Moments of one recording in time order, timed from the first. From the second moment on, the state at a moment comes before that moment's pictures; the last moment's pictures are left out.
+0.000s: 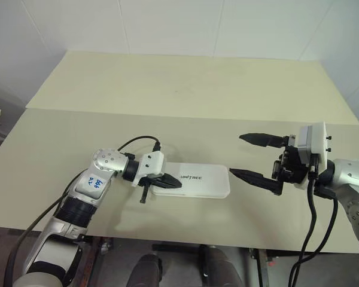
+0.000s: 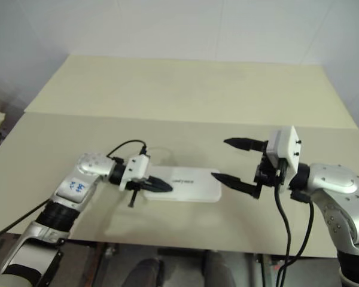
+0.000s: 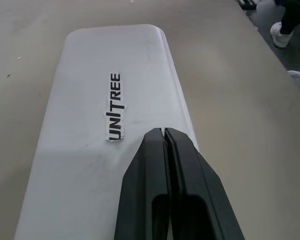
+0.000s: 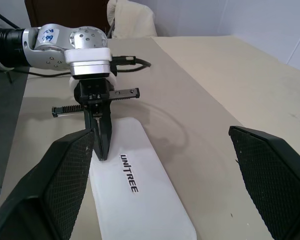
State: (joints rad) left arm -0.57 0.53 -0.23 0.12 -0.22 0.19 -1.25; right arm -0.23 -0.79 -0.21 -0.47 0.72 0.46 0.97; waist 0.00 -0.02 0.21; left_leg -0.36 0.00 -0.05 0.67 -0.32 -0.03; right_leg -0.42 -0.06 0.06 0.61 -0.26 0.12
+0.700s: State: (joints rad) left arm -0.45 0.71 0.25 0.08 -0.51 0.18 -1.26; right arm -0.15 -0.86 -0.29 -0.19 0.55 0.22 1.14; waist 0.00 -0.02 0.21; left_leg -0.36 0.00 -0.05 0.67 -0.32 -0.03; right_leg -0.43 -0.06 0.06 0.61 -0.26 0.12
